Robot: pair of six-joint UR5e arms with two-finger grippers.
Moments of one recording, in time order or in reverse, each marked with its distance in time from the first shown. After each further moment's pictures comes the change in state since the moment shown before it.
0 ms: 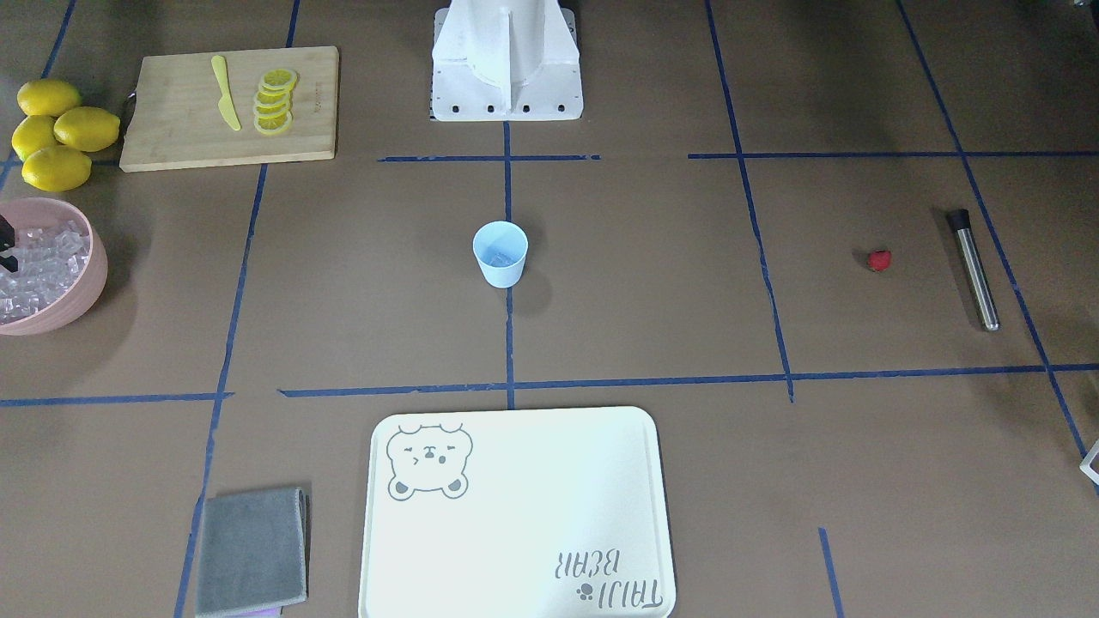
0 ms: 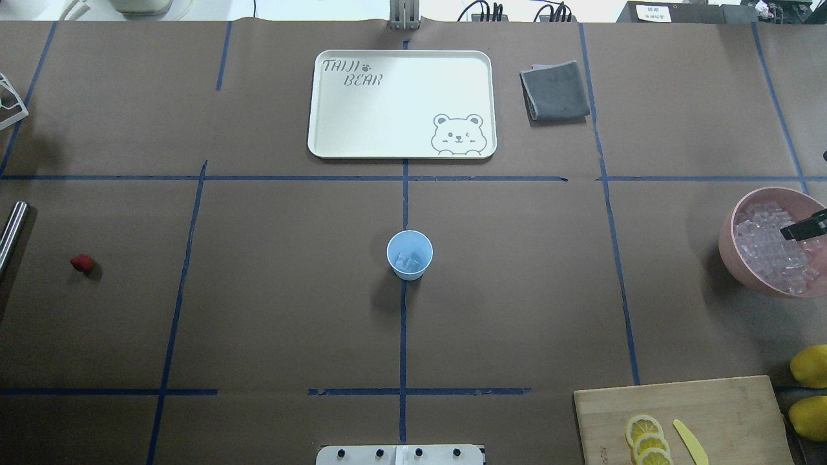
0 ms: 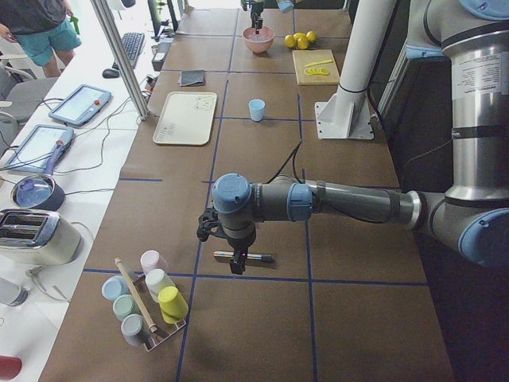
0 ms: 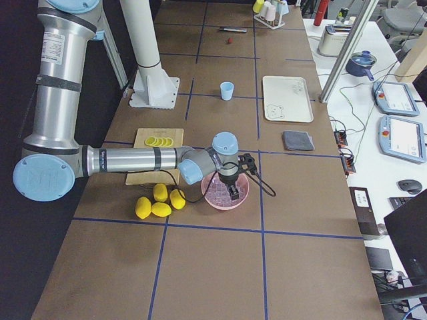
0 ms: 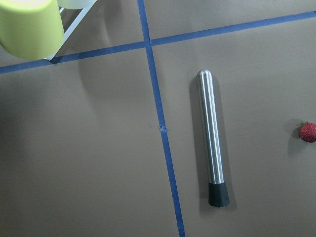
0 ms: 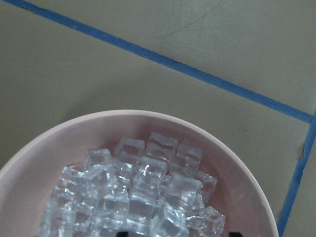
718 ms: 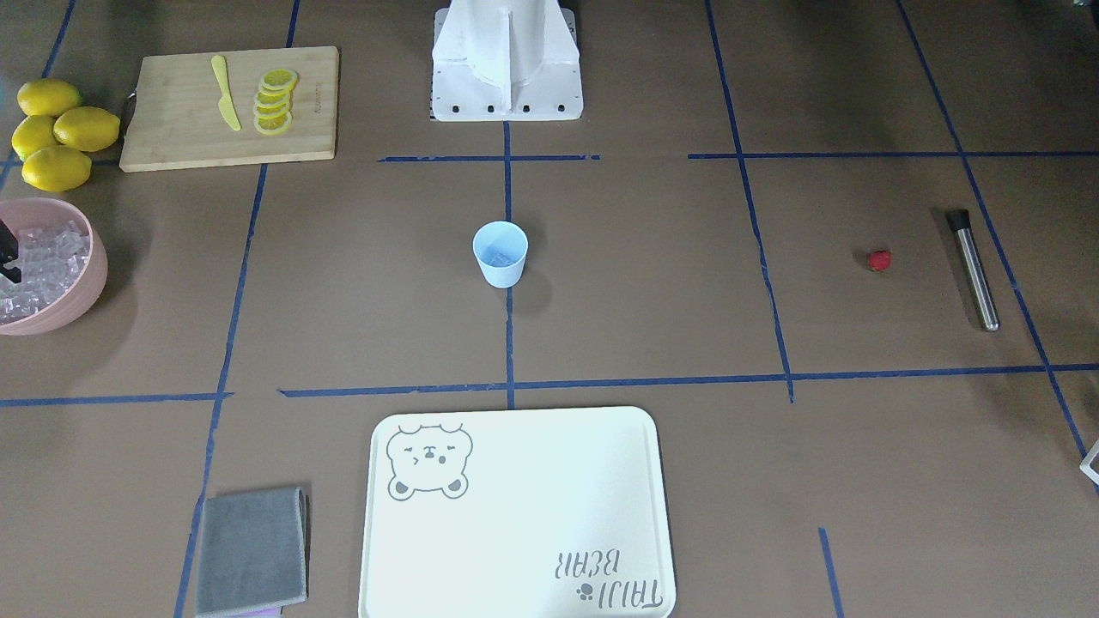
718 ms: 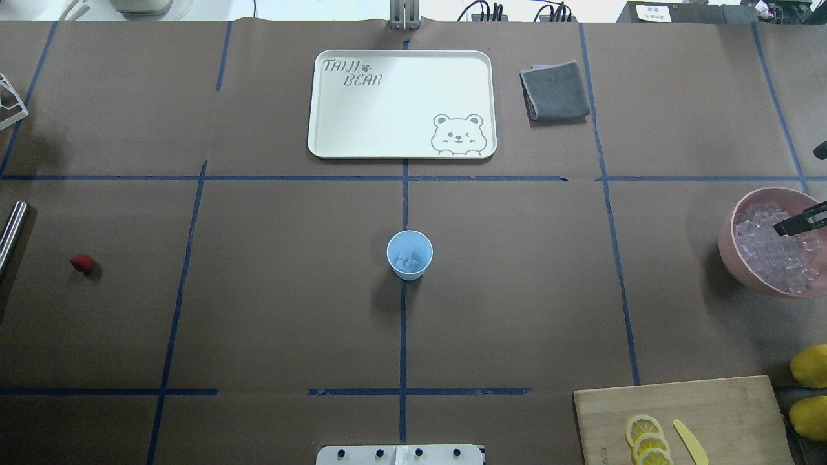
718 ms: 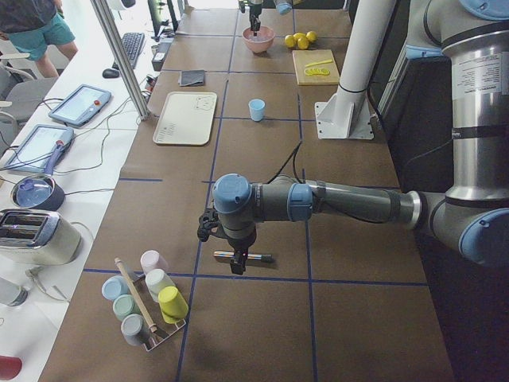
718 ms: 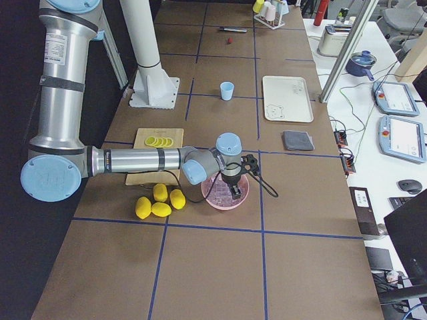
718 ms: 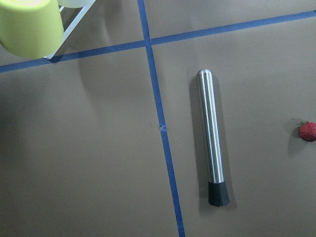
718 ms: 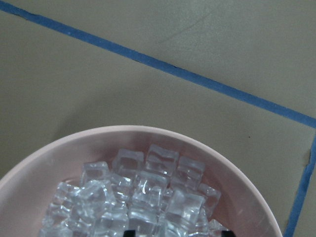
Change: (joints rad) left arm 0.000 0.002 0.000 0.001 0.000 -0.001; right arm -0.009 0.031 -0.036 -0.001 0.001 0.022
